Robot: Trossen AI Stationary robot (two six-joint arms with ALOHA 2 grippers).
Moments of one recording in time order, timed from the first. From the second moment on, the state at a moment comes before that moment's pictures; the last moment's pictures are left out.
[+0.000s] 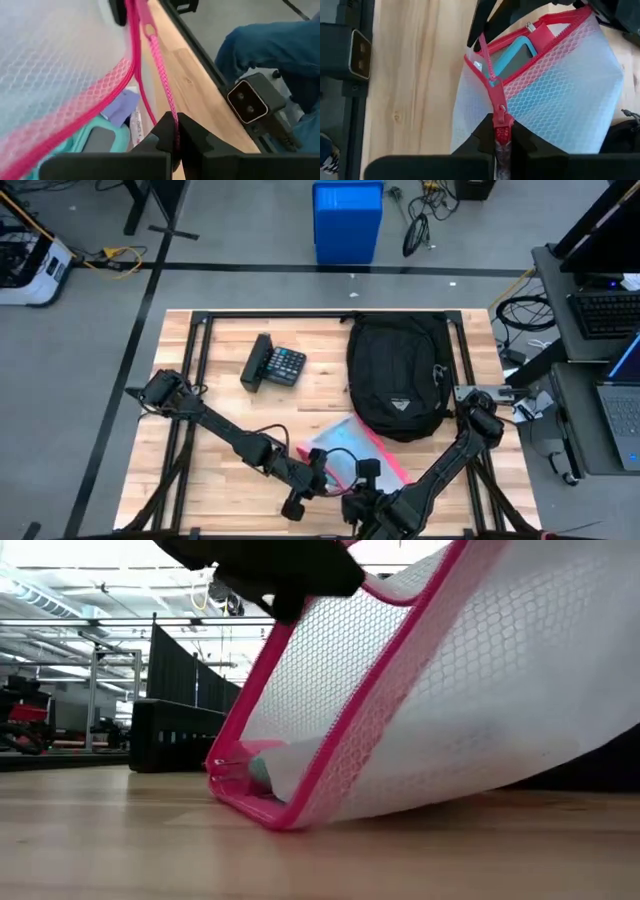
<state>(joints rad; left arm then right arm) -0.53 1.90 1.20 0.00 0.03 -0.09 0.77 2.15 1.98 -1.24 0.50 0.66</state>
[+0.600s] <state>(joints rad) -0.51 1.88 1.20 0.13 -0.04 0.06 0.73 2.09 1.98 -1.23 0.52 0.57</state>
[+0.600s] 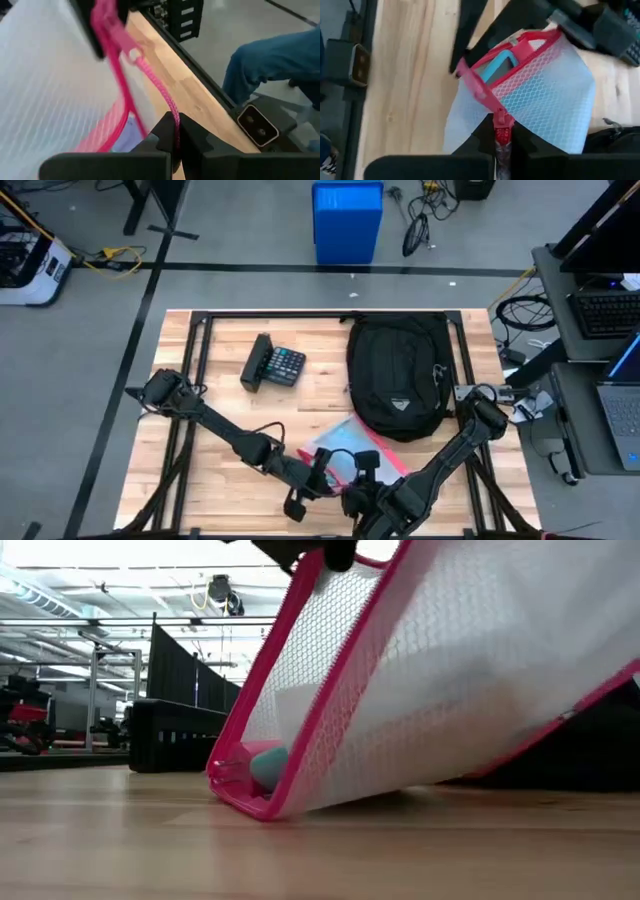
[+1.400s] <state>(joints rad) -0.50 1.88 1.31 0.11 -0.24 0.03 0.74 2.09 1.99 -1.23 0.53 0.57</state>
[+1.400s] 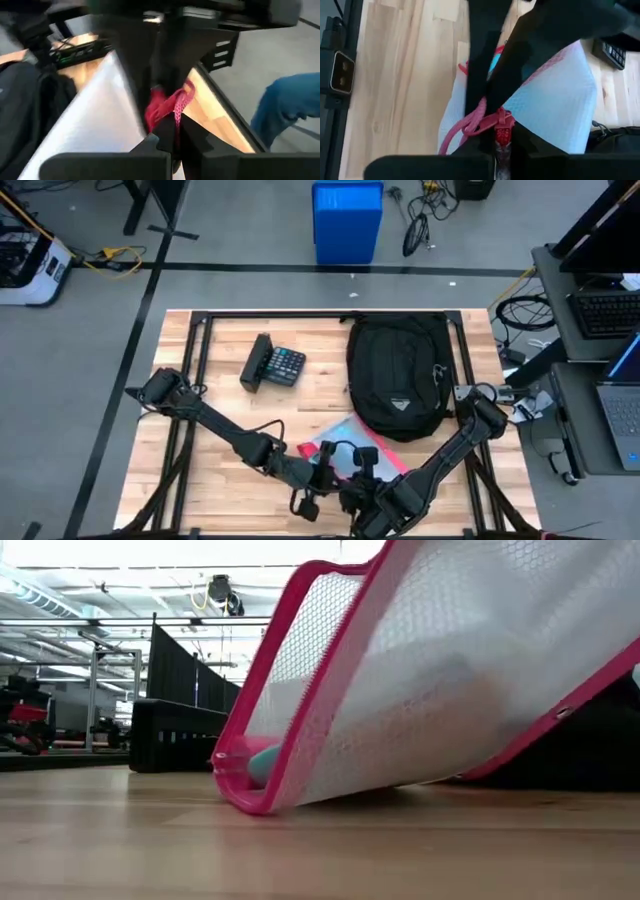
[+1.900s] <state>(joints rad) -0.50 1.87 1.32 -0.05 -0.26 -0.07 0.78 2.09 1.98 -1.31 0.52 0.69</state>
